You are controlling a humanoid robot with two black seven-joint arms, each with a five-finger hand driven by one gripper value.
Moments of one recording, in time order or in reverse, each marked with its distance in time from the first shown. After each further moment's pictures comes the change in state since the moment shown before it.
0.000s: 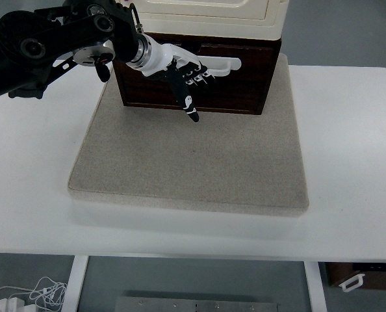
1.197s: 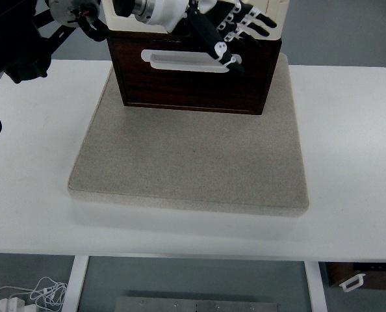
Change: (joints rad) left arm 0.081 0.001 -0.582 -0.042 -0.010 -0.163 -0.079; right arm -0.001 0.000 -0.001 0.000 0.000 0.000 0.000
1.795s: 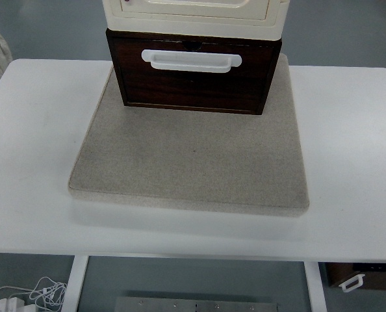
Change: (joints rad) left arm 0.018 0.082 -0.484 0.133 -0.213 0.175 -0.207; right arm 0.001 0.000 0.000 0.000 0.000 0.000 0.000
